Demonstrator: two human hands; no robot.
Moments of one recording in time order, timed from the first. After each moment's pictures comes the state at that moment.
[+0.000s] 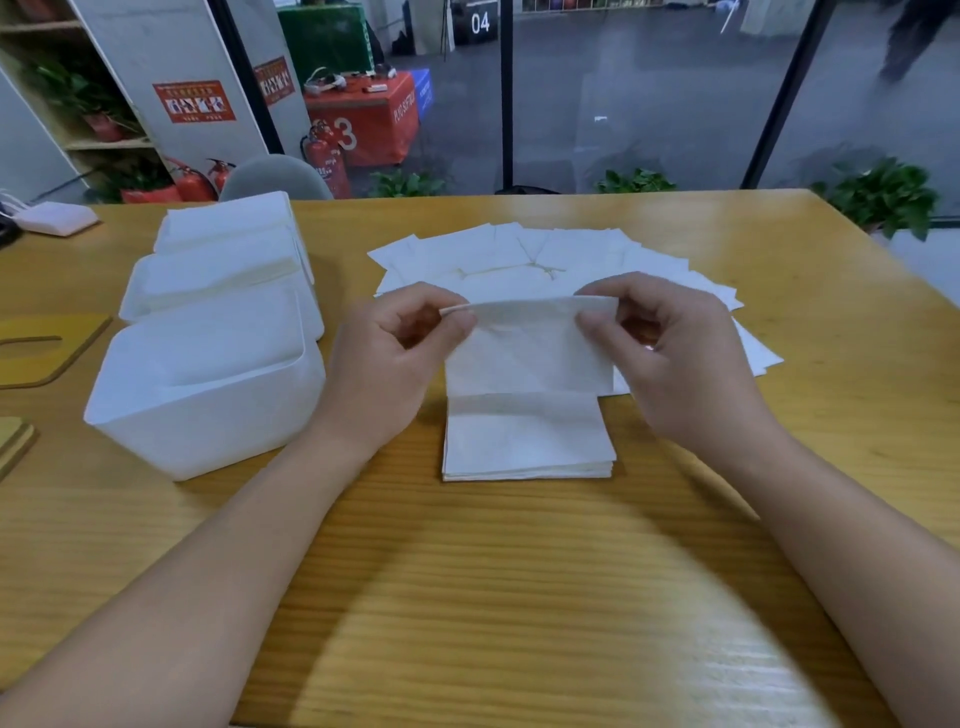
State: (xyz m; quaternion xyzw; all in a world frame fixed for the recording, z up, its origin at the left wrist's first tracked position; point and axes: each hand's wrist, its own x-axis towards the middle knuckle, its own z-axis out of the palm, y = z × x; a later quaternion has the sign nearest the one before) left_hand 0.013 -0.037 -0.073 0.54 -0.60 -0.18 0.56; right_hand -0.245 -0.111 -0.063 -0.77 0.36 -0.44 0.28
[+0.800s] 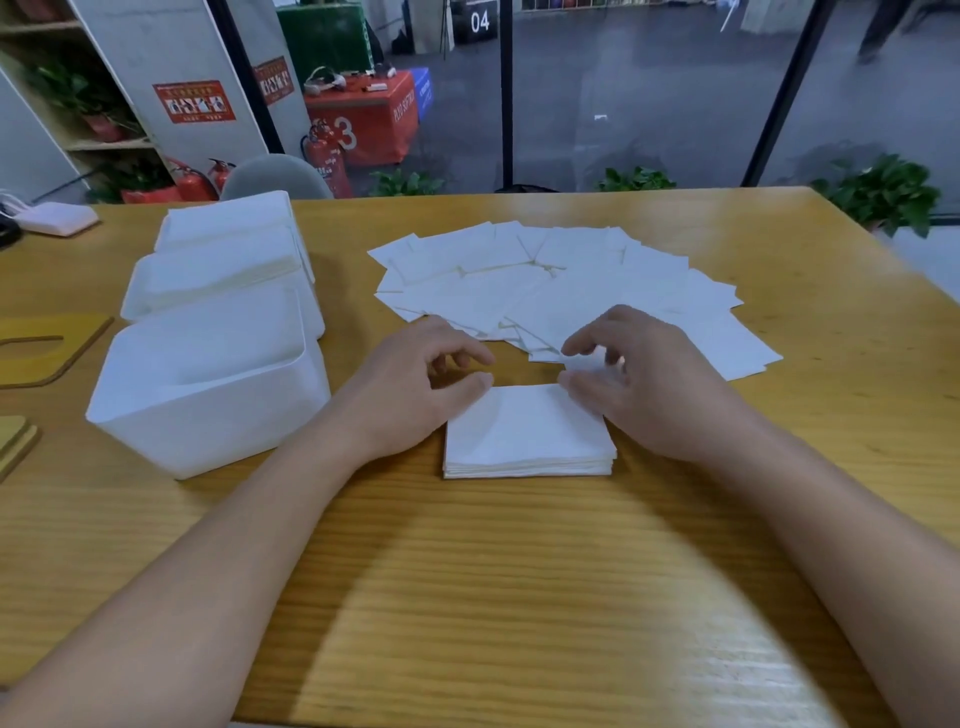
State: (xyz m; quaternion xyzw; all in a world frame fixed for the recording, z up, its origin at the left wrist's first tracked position) left_hand 0.023 -0.038 -0.084 0.62 -0.68 -0.20 0.32; right_hand -0.249 -0.120 -0.081 -0.85 0.42 -0.24 0.21
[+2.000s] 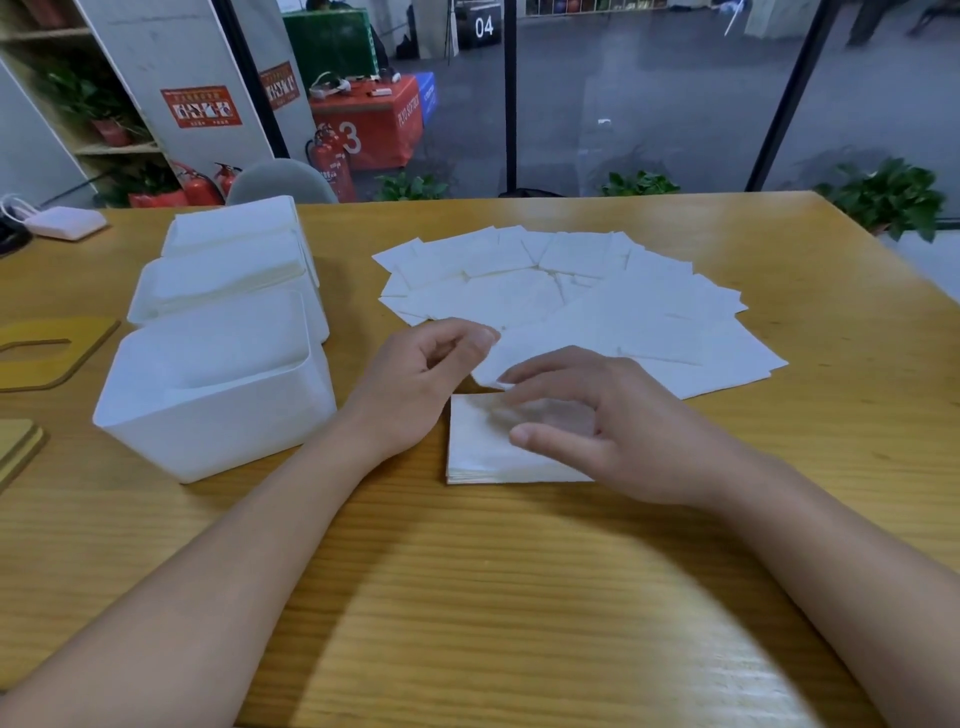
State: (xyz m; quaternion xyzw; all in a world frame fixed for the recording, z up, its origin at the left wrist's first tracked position) left_hand 0.012 -0.039 -0.079 0.60 -0.62 -0.27 0.43; right_hand -0.234 -0.088 -0.071 -0.91 0.26 -0.20 0.26
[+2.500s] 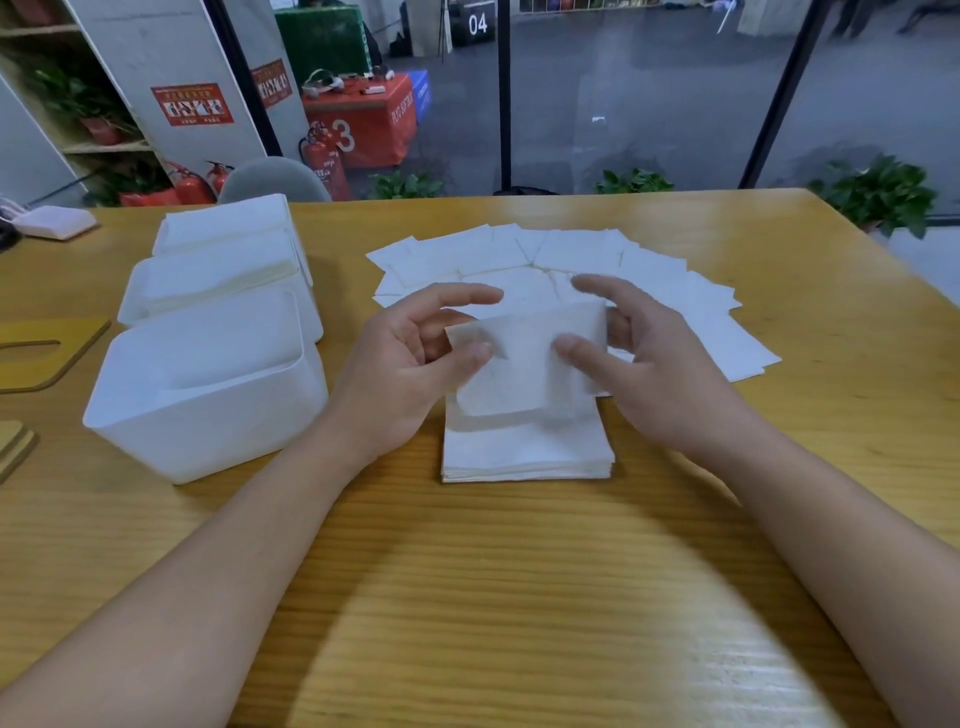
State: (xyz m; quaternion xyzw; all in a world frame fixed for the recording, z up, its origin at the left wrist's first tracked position) left_hand 0.007 -0.033 -0.072 0.47 -0.60 -0.34 0.56; right_hand -0.242 -0.110 -0.067 -0.75 0.37 -0.35 0.42
